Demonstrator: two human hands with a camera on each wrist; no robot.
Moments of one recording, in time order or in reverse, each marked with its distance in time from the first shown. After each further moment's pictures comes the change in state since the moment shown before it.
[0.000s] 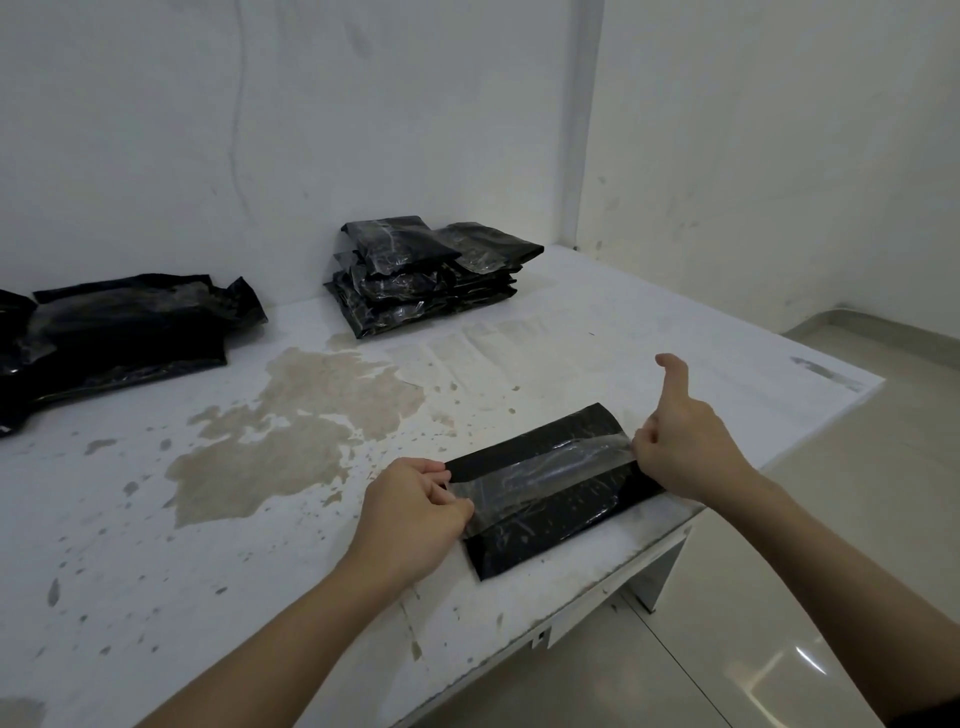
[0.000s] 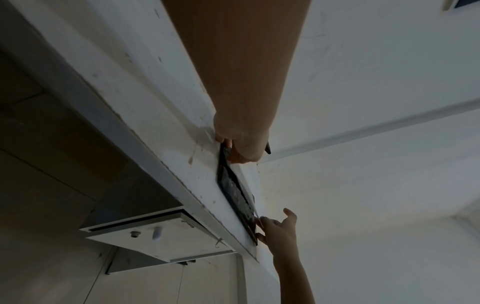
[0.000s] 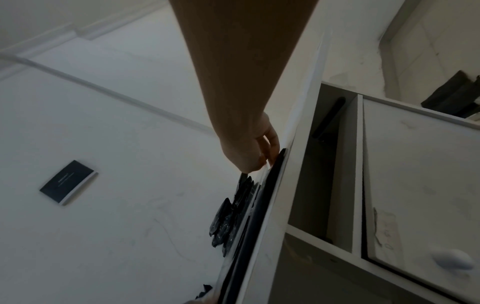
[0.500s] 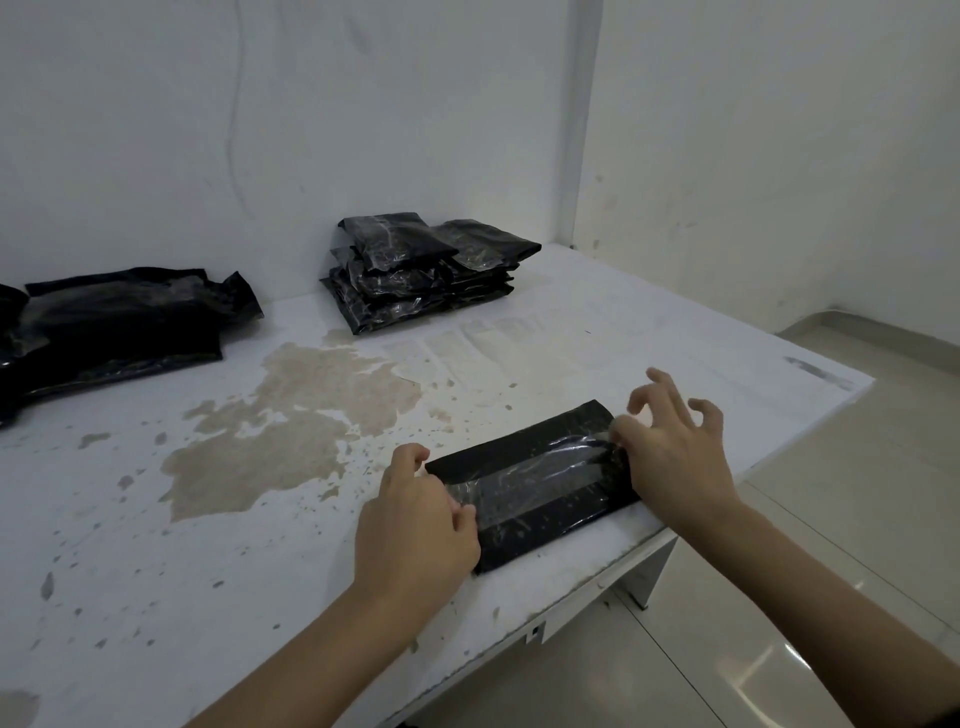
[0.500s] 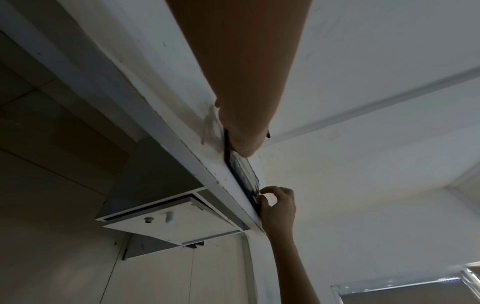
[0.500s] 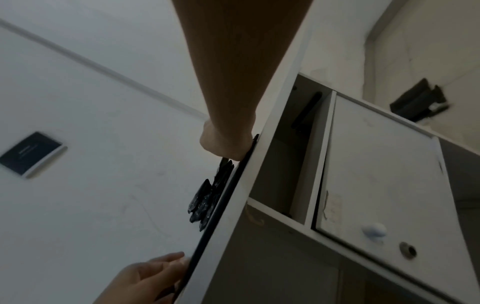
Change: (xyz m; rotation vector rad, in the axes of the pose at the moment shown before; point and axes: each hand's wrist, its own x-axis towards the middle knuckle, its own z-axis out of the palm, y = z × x) left_hand -0.023 0.009 0.006 0.379 0.045 0.130; right_hand -0.016 0.008 0.015 -0.633 0.215 -0.367
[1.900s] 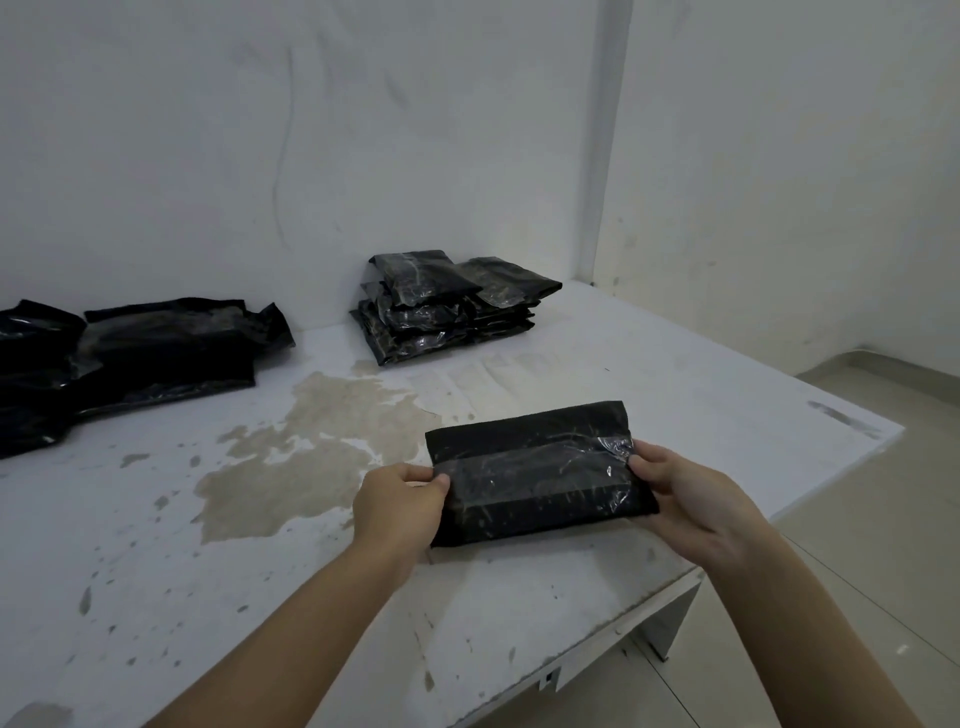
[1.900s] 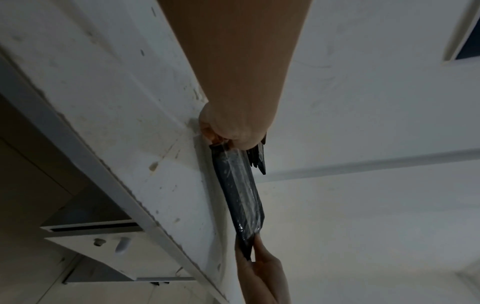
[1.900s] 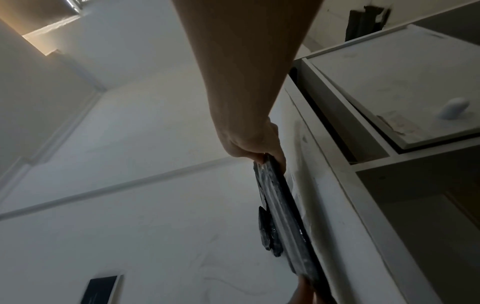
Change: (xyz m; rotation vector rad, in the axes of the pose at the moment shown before) left_hand 0.043 -0.010 -0.014 -0.670 0.136 -0.472; right_hand 0.013 -0.024 -0.046 1.910 -0.296 0.979
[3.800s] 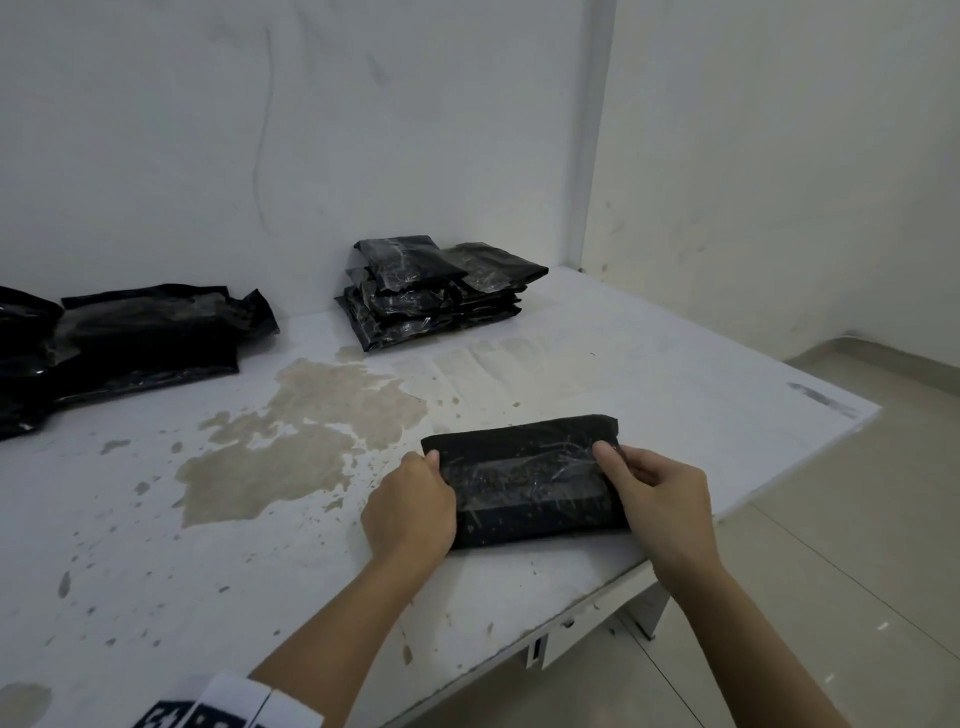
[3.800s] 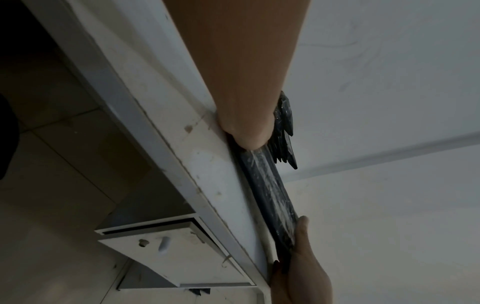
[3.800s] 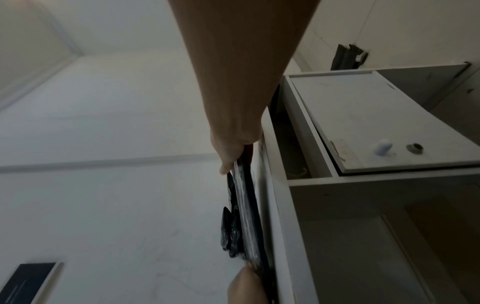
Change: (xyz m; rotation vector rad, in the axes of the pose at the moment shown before) left_hand 0.000 -0.017 0.032 0.737 0.127 0.260; right_hand -0.001 0.042 -0.016 -0.539 0.179 -0.550
